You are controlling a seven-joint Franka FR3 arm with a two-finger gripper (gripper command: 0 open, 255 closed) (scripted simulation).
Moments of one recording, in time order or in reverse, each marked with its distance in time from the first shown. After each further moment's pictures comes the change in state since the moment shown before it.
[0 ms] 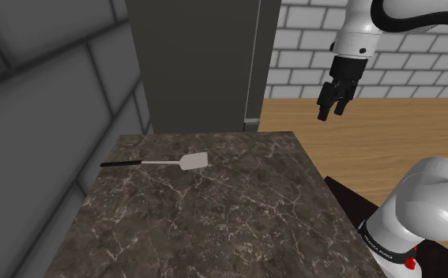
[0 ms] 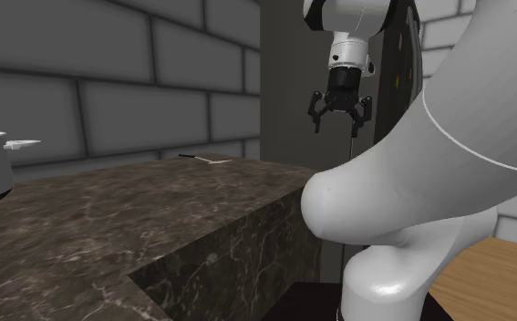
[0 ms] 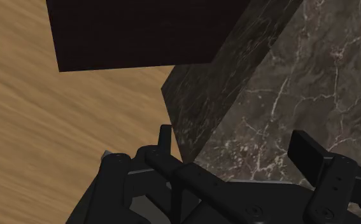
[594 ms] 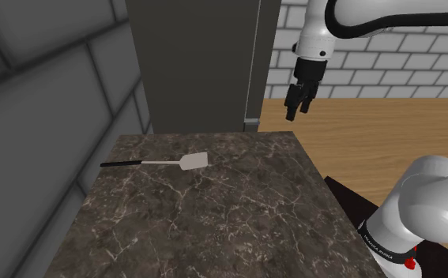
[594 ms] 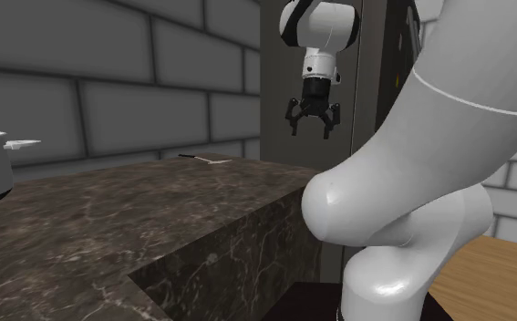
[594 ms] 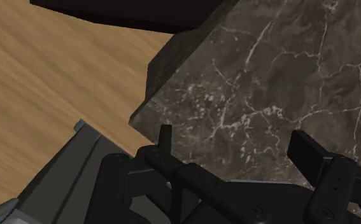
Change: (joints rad) arm 0.085 0.220 0.059 0.104 0.030 0.145 -0.066
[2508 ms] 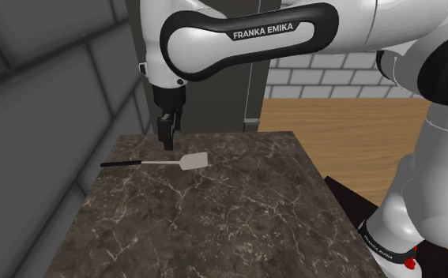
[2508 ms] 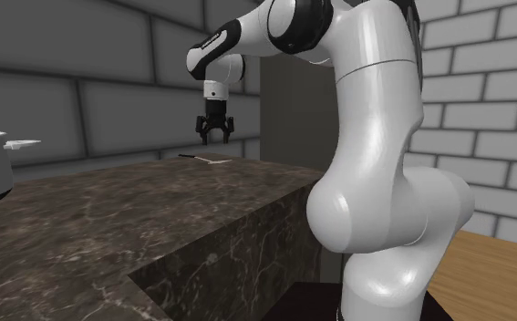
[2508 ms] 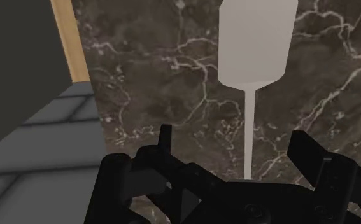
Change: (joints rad) arm 0.290 0.858 0.271 0.782 -0.156 0.189 -0.168
